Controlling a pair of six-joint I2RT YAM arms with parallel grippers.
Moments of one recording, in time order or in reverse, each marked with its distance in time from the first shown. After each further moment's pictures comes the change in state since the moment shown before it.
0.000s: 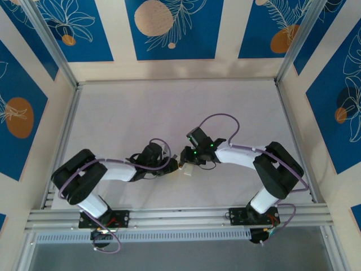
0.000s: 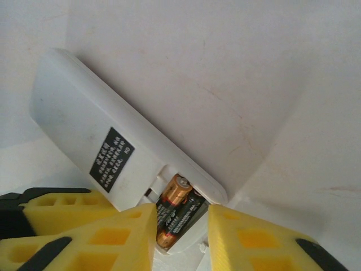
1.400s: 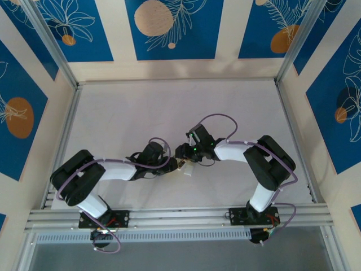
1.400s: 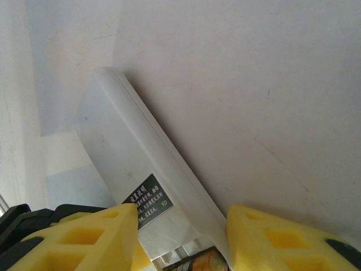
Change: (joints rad) left arm -0.002 -0.011 0.026 -0.074 -0.035 -0.008; right arm -0.060 0.114 -0.026 0.242 -0.201 -0.028
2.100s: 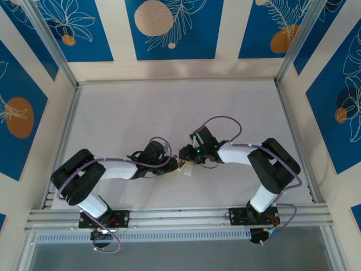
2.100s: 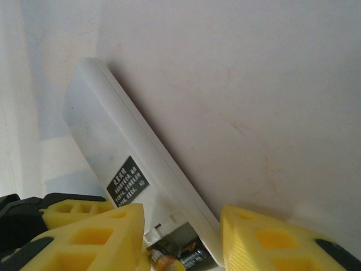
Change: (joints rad) left arm -0.002 0.007 0.028 -0.052 -0.003 0.022; right arm -0.024 -0.058 -0.070 0.009 0.013 0.014
